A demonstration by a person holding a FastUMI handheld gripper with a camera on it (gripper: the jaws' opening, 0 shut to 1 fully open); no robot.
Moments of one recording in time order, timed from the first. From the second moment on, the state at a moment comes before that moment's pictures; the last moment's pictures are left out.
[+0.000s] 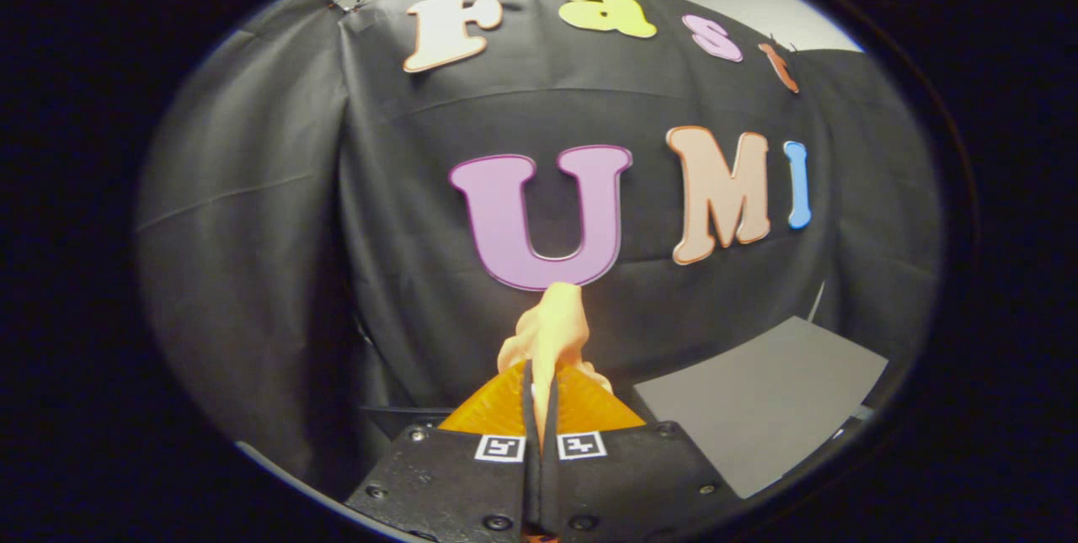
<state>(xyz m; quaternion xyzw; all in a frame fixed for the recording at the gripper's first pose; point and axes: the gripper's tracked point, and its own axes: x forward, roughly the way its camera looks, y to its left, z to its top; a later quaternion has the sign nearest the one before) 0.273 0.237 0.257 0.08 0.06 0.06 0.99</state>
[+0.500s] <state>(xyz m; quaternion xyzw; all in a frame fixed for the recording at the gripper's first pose) 0.259 0.307 0.182 0.04 0.08 0.09 0.99</state>
